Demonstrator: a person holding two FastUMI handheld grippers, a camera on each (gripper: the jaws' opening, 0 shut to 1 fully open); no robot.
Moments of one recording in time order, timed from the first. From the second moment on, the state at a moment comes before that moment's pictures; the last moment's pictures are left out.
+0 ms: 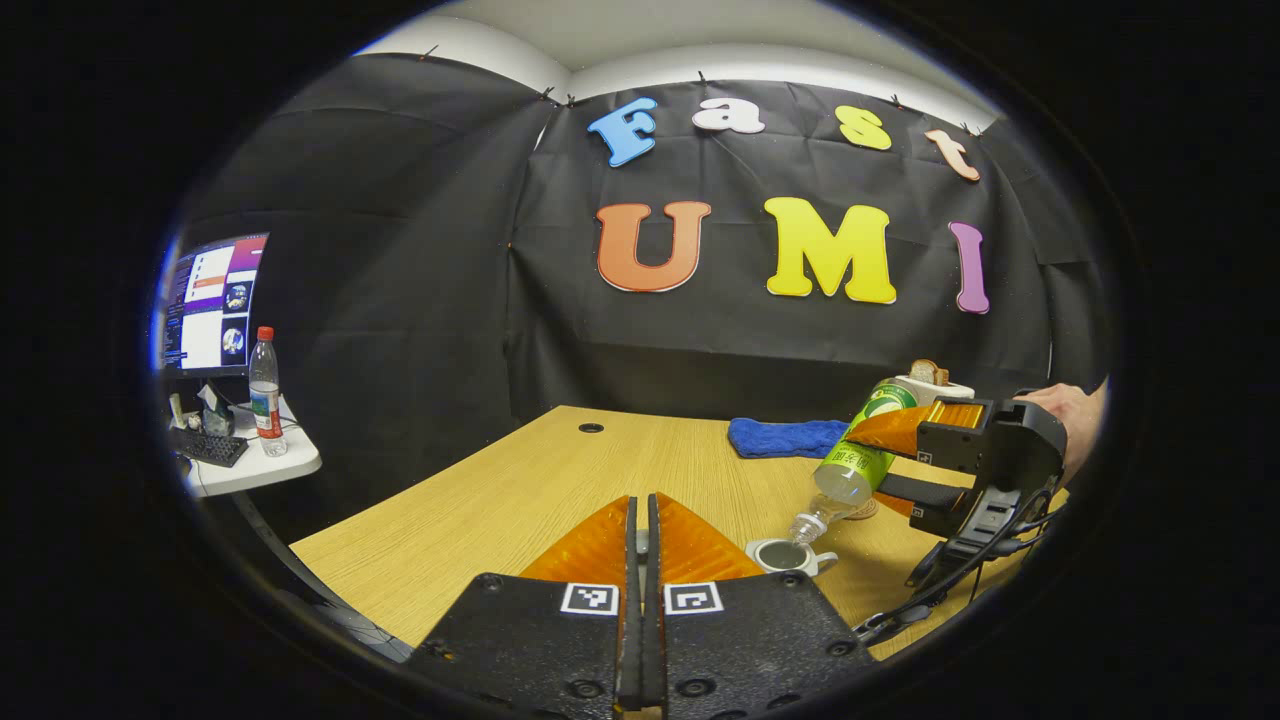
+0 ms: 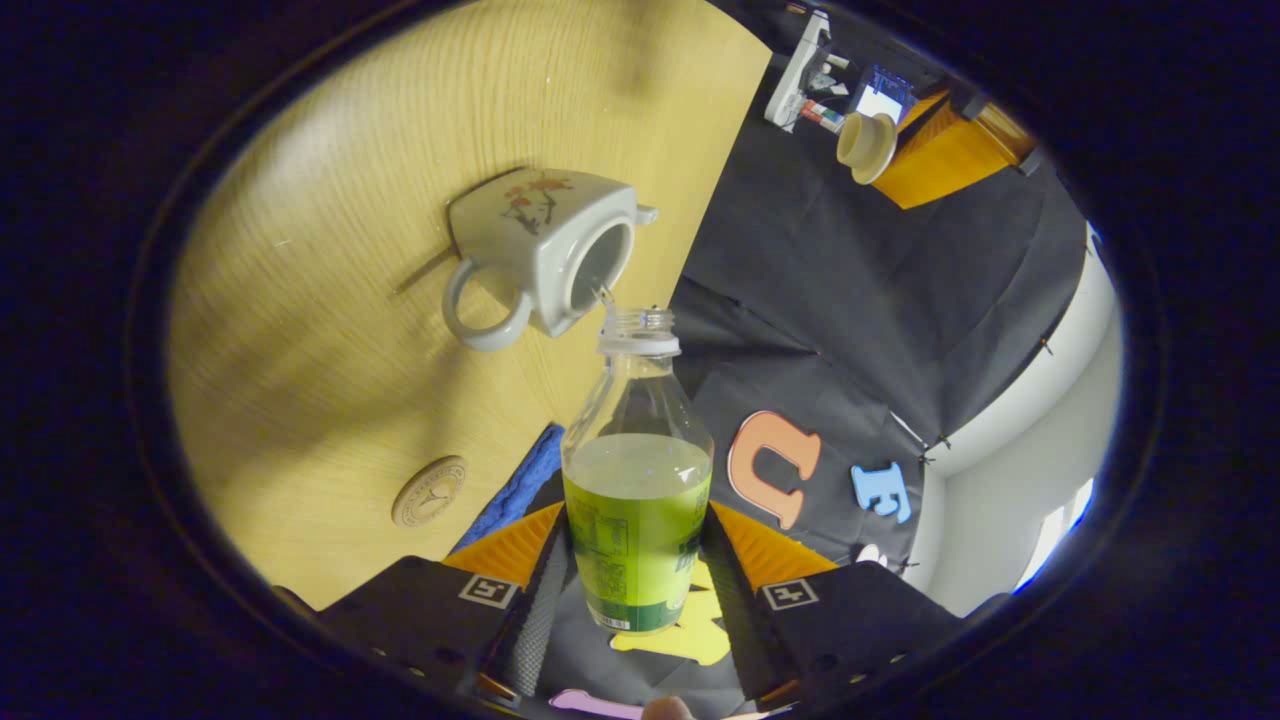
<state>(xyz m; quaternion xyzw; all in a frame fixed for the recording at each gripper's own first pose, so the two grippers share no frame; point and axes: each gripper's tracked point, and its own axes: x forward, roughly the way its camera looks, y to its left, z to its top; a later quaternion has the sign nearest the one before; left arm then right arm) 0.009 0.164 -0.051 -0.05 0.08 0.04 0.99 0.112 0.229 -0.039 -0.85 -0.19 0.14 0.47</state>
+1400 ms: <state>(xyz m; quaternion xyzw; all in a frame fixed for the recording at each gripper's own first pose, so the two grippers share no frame) -0.001 0.182 -0.035 -0.06 0.07 0.06 0.99 0.108 0.243 -0.039 -0.83 -0.18 0.15 0.50</state>
